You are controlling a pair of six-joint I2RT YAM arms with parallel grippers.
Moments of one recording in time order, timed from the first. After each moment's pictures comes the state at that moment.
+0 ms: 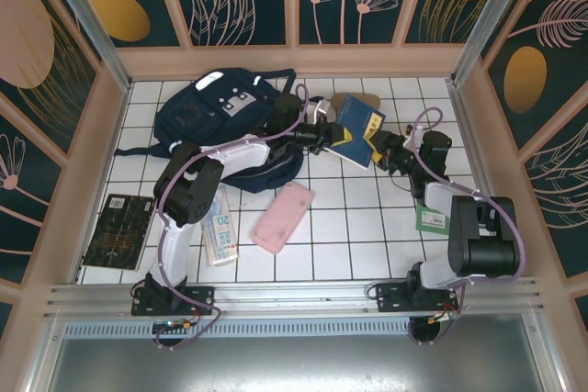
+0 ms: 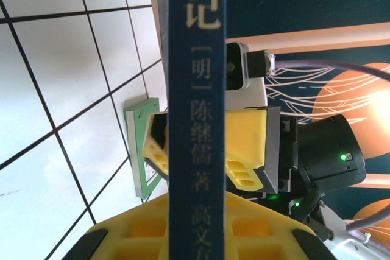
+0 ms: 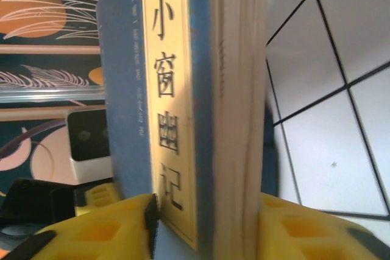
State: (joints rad) left arm -0.65 2.13 1.47 0.35 0.87 -1.21; right arm -0.02 1.47 0.56 0.60 -0.85 1.23
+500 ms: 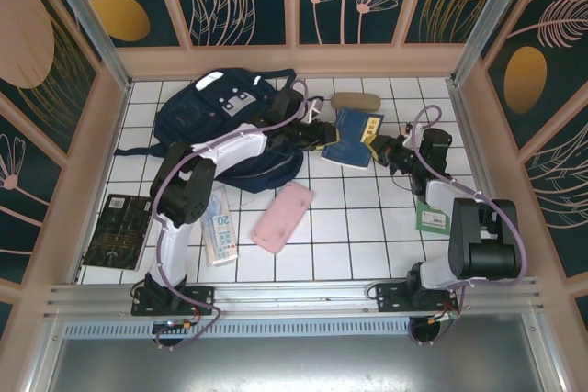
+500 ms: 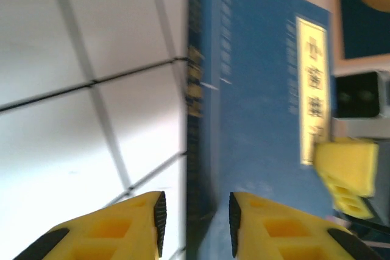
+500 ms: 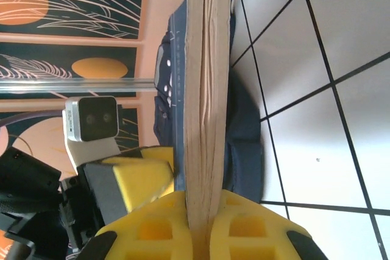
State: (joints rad) left arm -0.61 2.09 1.61 -0.24 0.56 -0.75; right arm -0.02 1.44 0.59 0.44 -0.83 1.11
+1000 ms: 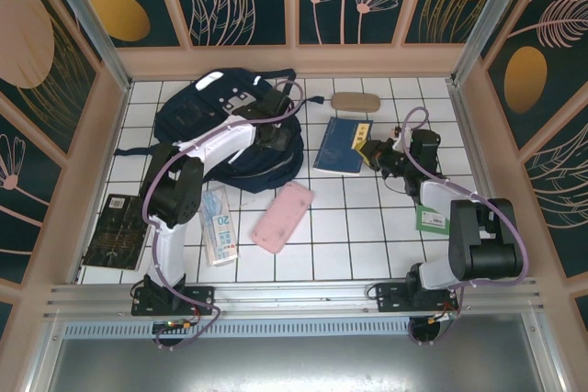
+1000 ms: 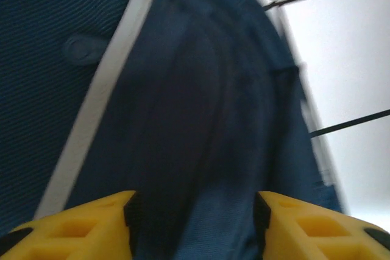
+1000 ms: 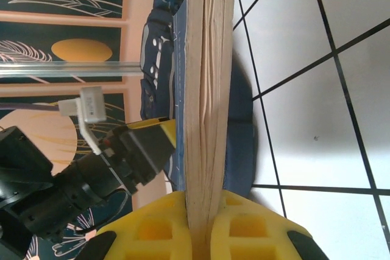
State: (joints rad) left arm -0.57 2.06 1.62 -0.65 -0.20 -0.24; right arm 0.06 1.44 0.59 0.40 -0.80 1.09
